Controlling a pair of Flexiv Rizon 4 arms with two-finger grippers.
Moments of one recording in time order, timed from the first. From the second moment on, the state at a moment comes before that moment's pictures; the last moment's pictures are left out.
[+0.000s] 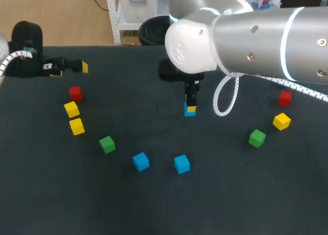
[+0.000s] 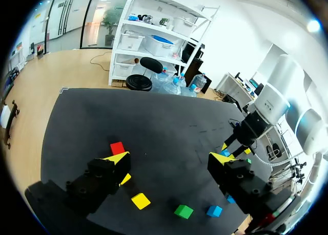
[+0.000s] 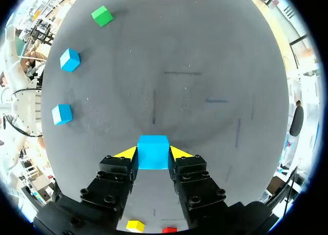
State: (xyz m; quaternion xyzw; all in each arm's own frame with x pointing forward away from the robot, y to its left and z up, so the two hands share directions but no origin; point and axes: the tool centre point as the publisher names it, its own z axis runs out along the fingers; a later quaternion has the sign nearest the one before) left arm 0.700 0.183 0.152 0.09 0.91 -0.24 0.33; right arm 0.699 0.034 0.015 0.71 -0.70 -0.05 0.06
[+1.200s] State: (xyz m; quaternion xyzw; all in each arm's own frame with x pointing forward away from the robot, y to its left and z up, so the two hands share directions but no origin) left arm 0.700 0.183 0.152 0.09 0.91 -0.24 0.33; right arm 0.699 0.021 0.001 0.71 -0.70 -0.03 0.07
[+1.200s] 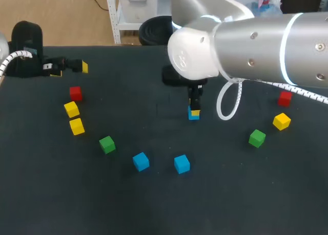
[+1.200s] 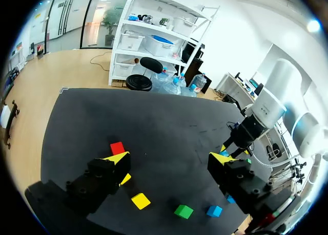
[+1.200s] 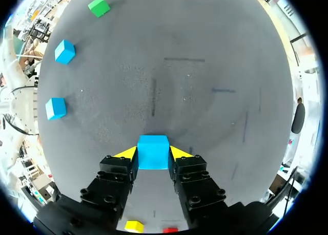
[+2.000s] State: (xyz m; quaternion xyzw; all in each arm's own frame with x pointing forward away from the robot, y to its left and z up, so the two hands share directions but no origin) left arm 0.700 0.183 0.152 0.09 0.91 -0.24 0.33; right arm 0.692 0.028 -0.001 0.71 -0.70 -0.01 0.06
